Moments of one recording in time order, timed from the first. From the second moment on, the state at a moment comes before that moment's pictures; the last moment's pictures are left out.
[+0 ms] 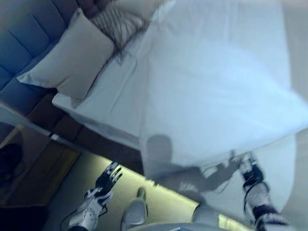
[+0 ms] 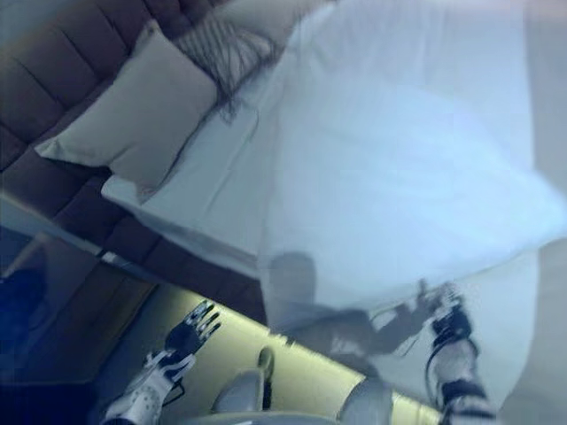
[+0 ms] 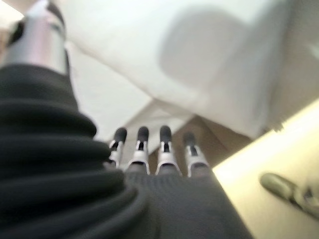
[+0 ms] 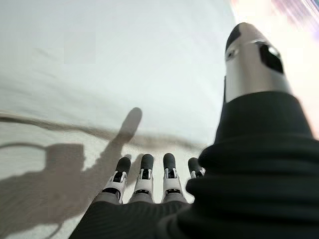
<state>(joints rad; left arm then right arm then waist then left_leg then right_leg) 0.03 0.33 -0.18 0.53 -0.90 0.00 -0.19 -0.20 -0.52 -0.24 1.02 1.29 -0.13 0.06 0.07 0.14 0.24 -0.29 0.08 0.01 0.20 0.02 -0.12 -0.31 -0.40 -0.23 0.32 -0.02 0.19</state>
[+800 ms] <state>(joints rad) -0.06 0.46 -0.18 0.37 -1.02 -0.05 -0.14 -0.37 -0.83 -0.42 1.26 1.62 0.04 0.27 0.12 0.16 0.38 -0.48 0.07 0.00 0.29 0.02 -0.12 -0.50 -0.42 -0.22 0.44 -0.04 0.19</state>
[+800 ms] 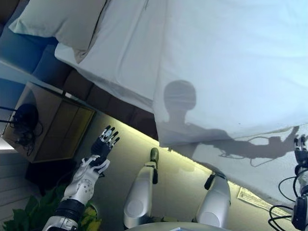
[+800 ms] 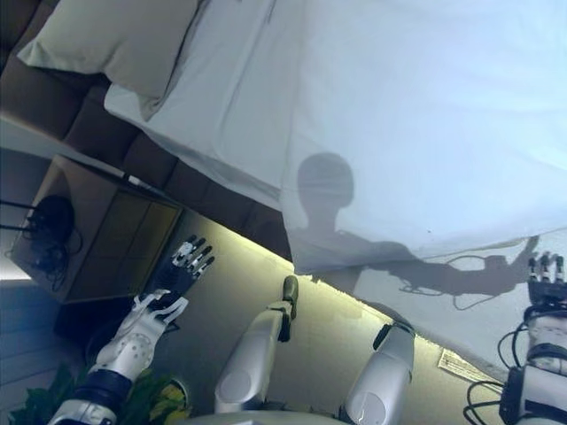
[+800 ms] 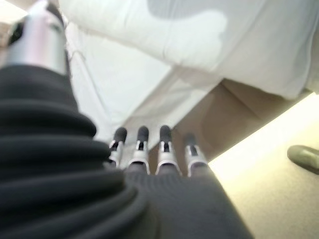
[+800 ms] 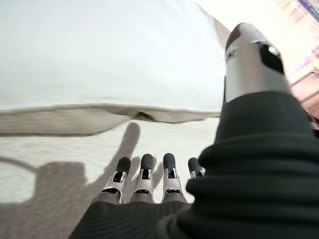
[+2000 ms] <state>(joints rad) -0.13 0.61 -0.17 0.18 -1.10 -0.04 -0.18 -0.56 -0.91 -0.35 1.32 1.84 0.13 0.35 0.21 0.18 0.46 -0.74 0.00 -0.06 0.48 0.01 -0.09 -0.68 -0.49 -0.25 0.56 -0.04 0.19</state>
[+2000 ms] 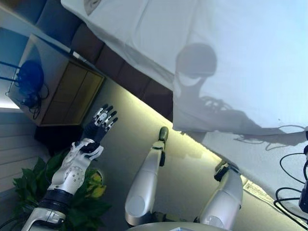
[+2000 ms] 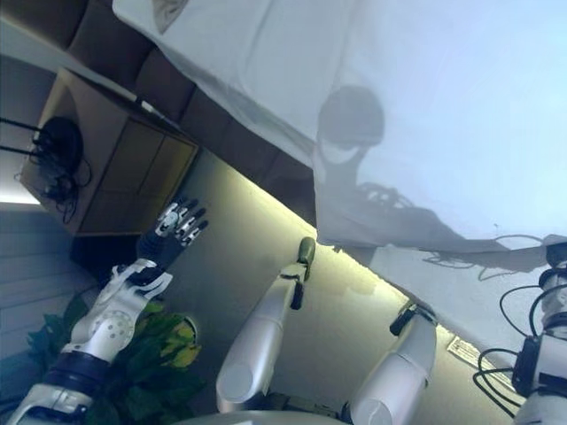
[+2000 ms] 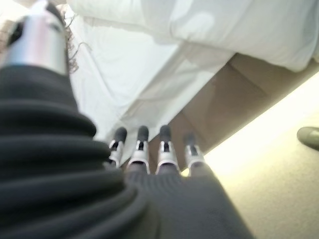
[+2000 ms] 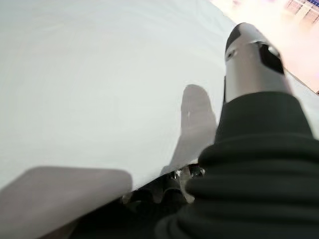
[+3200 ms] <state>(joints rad) -0.07 0.65 -0.12 0.18 -1.10 -0.02 -0.24 -0.60 -0.91 -0.32 1.25 1.74 0.10 0.36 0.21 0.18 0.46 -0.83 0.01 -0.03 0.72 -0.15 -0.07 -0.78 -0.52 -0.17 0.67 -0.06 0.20</state>
